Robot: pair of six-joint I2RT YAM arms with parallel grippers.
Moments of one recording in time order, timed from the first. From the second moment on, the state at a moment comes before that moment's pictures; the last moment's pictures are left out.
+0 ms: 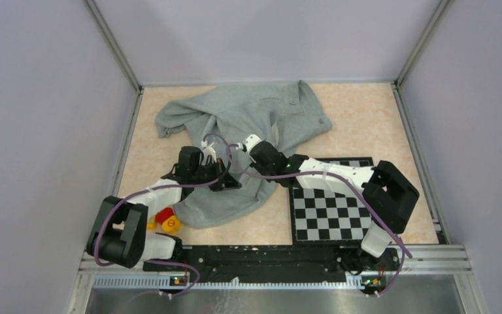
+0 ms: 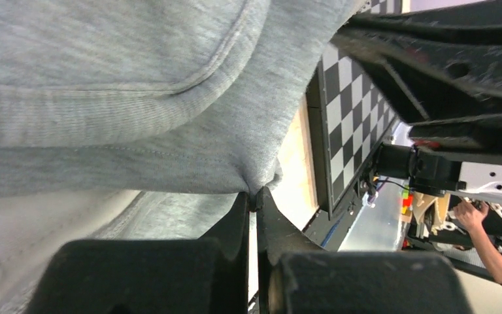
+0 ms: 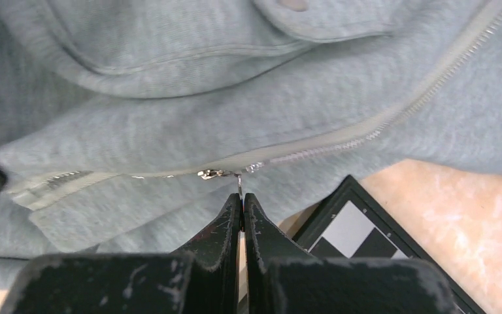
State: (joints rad) left arm -0.28 1.32 0.50 0.12 0.76 -0.61; right arm 0.97 1.69 1.13 -0.28 0.36 -0.03
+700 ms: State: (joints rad) left arm -0.26 1.32 0.59 -0.08 0.50 -0.60; right arm 0.65 1.71 1.23 -0.28 0.41 -0.10
